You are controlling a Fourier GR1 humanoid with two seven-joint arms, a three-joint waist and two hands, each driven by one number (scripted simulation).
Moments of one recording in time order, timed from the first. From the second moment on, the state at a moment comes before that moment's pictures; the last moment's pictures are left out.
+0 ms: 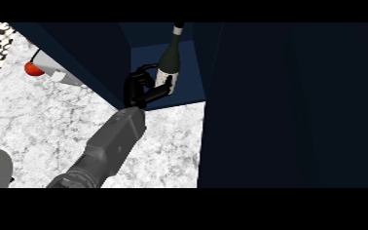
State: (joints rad) left arm -0.89 0.00 -0.09 -0.09 0.70 0.29 -0.78; right arm -0.64 -0.15 -0.02 -2.38 -0.25 -0.06 0.91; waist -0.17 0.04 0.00
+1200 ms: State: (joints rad) left arm -1.00 0.00 -0.17 -0.14 0.78 0.44 -0.72; right arm -0.61 -0.15 -0.04 -2.37 -0.30 -0.02 0.88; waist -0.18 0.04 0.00
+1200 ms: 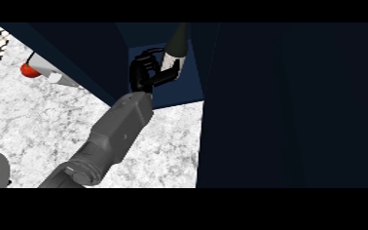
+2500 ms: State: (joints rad) left arm -1.17 0.04 -0.23 -0.02 0.72 0.59 -0.60; right arm -0.56 -0.17 -0.08 -2.37 -0.30 0.01 0.84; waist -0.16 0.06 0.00
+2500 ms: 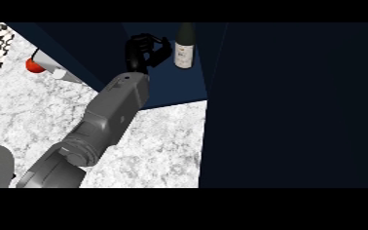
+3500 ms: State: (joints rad) left arm -1.12 0.09 -0.33 -0.02 0.60 0.72 -0.54; right arm -0.57 -0.16 -0.07 -2.37 -0.31 0.03 0.82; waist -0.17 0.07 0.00
